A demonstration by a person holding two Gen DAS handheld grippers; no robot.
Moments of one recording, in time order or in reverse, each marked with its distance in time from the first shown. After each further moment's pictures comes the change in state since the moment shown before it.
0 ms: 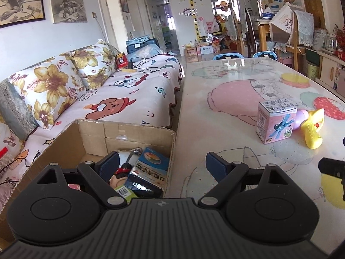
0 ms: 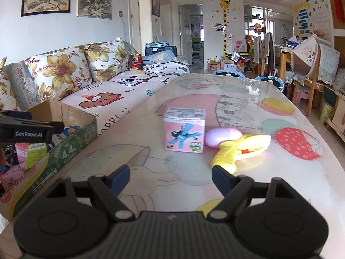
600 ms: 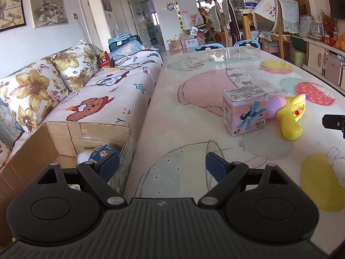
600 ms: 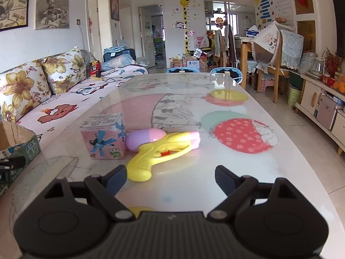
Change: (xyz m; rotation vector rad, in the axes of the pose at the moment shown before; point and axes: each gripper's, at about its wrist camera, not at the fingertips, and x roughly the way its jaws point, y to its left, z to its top) left arm 0.012 -0.017 -0.005 0.067 0.022 -0.056; right arm 0.004 -0.092 -0.002 0.132 -0.003 -0.158
